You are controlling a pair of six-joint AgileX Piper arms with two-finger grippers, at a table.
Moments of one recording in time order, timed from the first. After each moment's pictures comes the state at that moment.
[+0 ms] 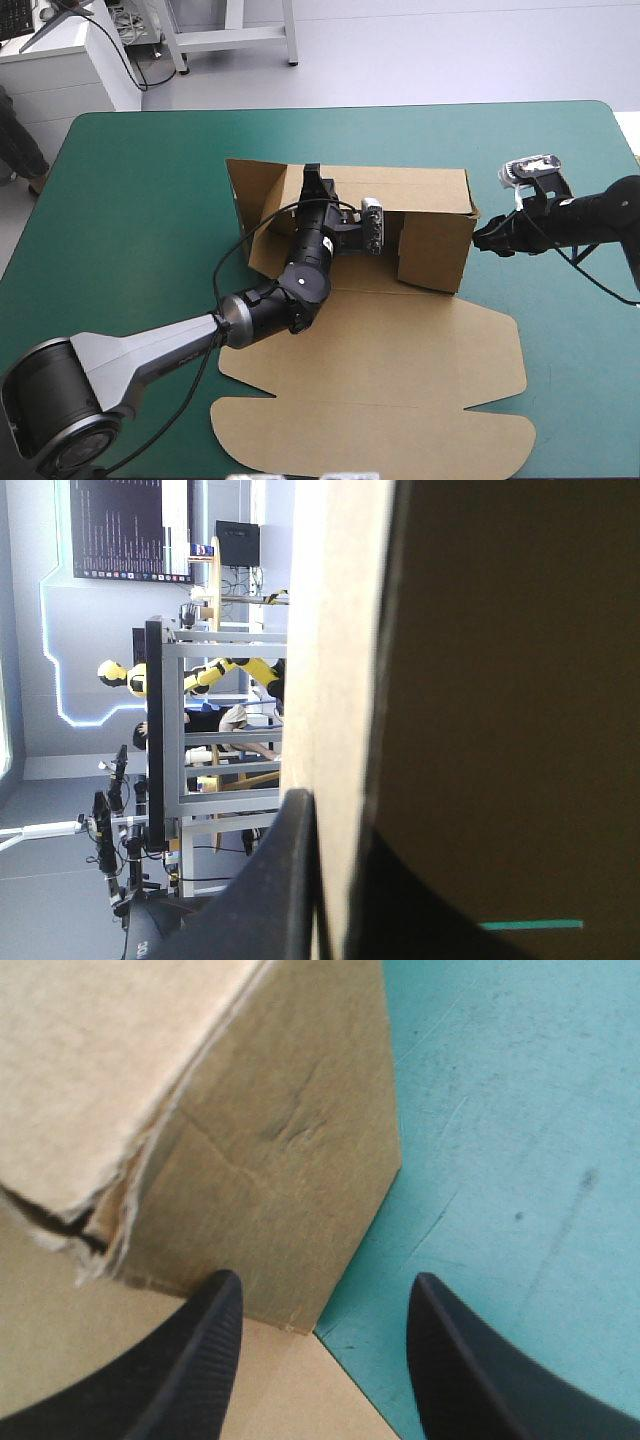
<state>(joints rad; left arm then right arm) -0.93 1.75 -1.21 1.64 0.70 -0.48 -0.16 1.42 -1.19 0.62 1.01 -0.76</state>
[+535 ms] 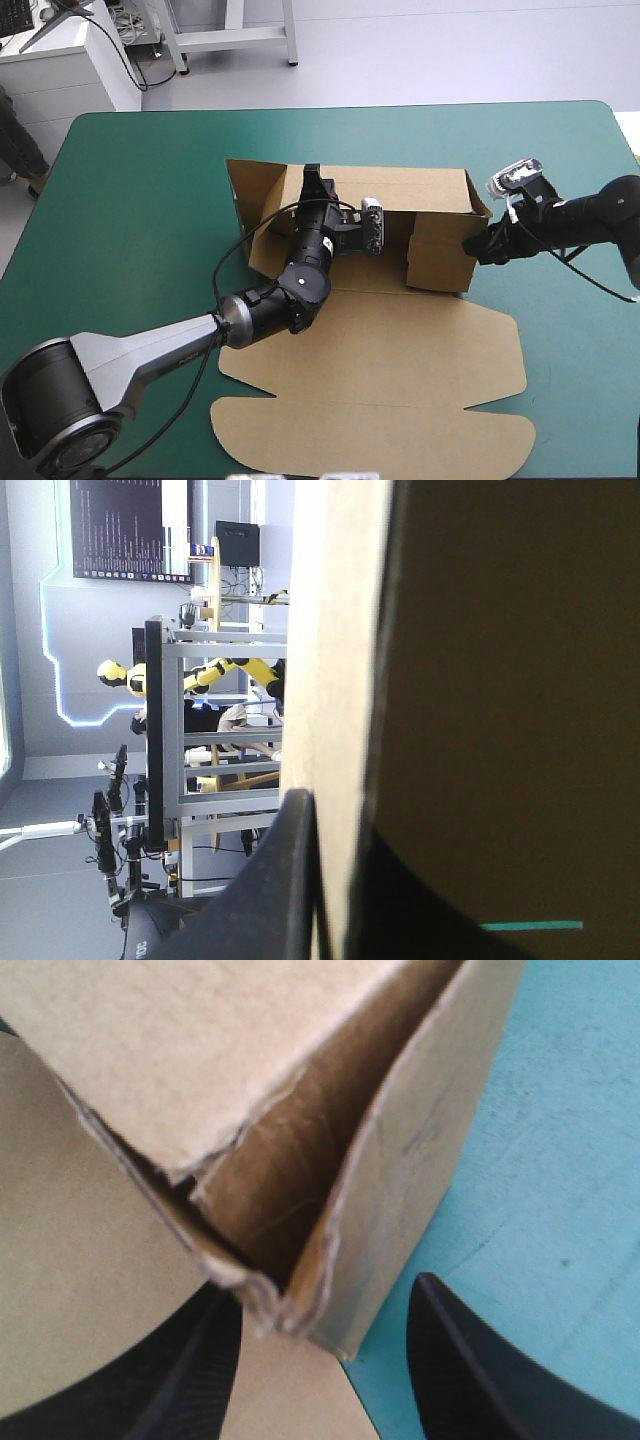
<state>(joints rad) -0.93 1.75 -1.21 1.64 0.70 -0.48 -0.16 1.46 -1.18 0.69 1.06 -1.00</state>
